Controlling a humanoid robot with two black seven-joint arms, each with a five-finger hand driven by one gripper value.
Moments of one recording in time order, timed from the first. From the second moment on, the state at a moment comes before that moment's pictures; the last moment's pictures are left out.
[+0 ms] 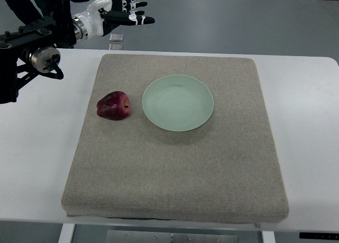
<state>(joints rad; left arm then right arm) -1.34 0.48 0.11 -0.81 0.00 -0.25 -0.34 -0.01 0.00 -0.03 0.18 0.02 0.11 -0.05</state>
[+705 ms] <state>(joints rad) -1.41 0.68 0.25 -1.03 0.75 -0.28 -0.34 -0.01 0.00 -0.03 0.18 0.02 0.11 -0.05</state>
